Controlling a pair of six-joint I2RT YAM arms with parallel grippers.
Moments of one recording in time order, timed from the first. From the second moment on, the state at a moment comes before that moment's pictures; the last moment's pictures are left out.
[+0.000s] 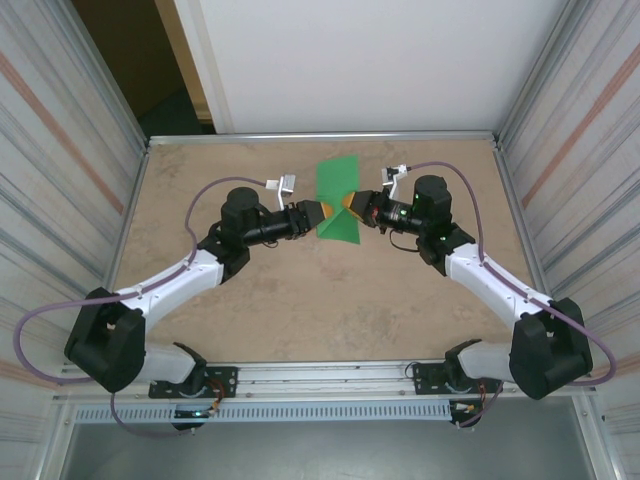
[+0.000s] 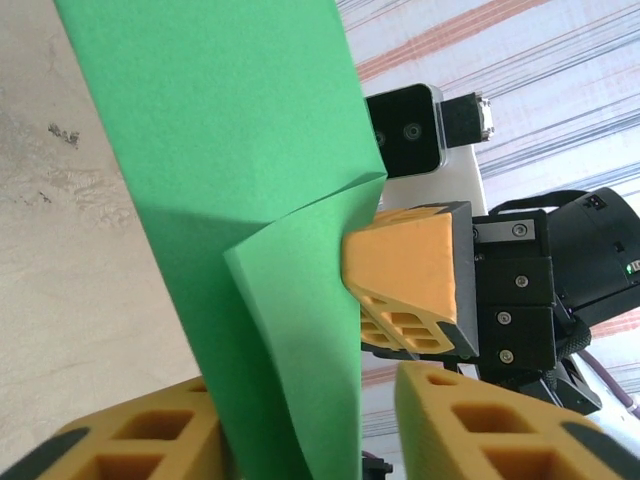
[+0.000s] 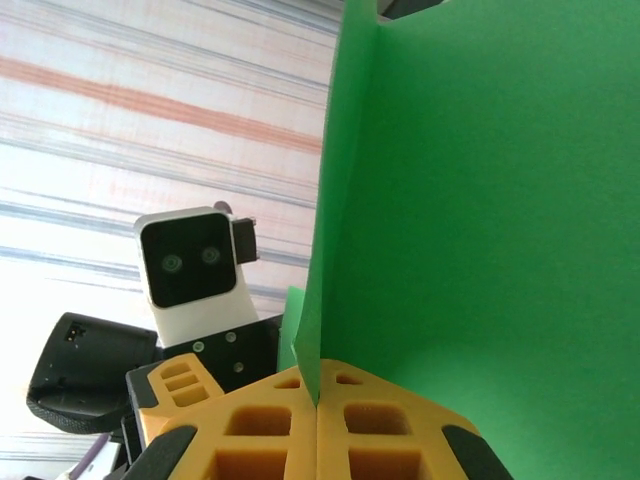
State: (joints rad) left arm -0.58 1.35 0.83 0.38 0.63 -1.04; right arm 0.42 1.27 0.83 0.26 -0.68 1.16
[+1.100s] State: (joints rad) left arm -0.52 1.37 1.04 -0.40 0.24 -0.53; right arm 0.35 1.20 0.82 -0.24 -0.27 0.89
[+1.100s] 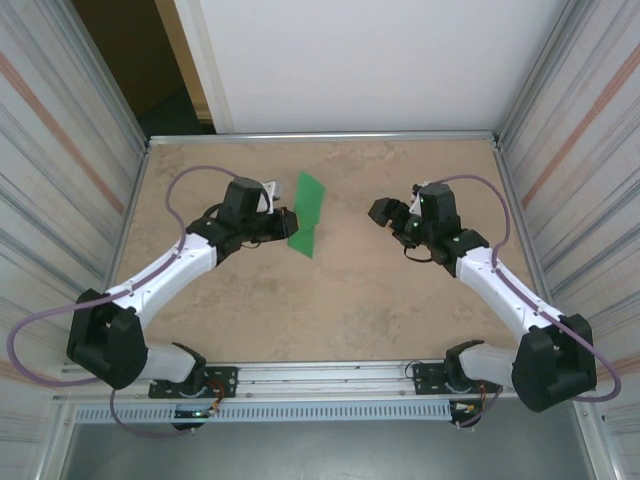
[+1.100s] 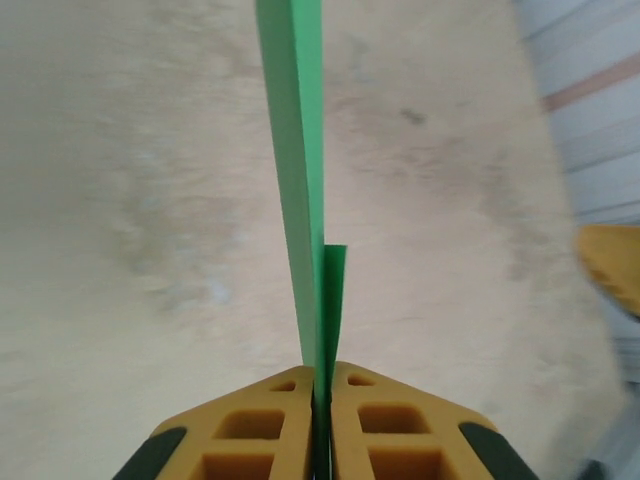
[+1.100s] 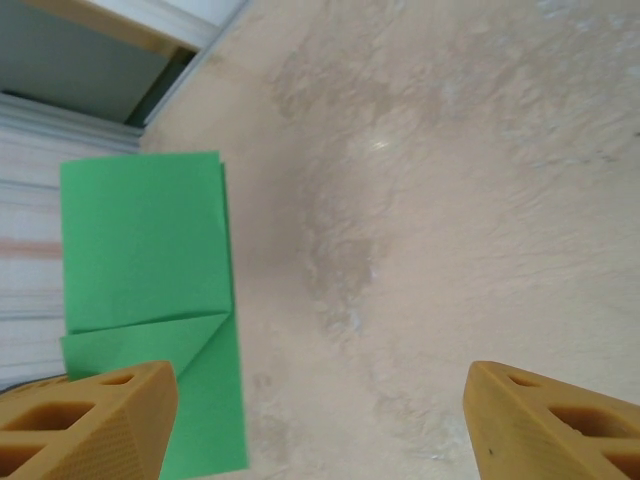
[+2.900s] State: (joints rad) left arm -0.25 1.32 0.74 -0.29 0.37 -0.70; right arm 0.73 1.82 1.10 -0.07 -0.27 0.97
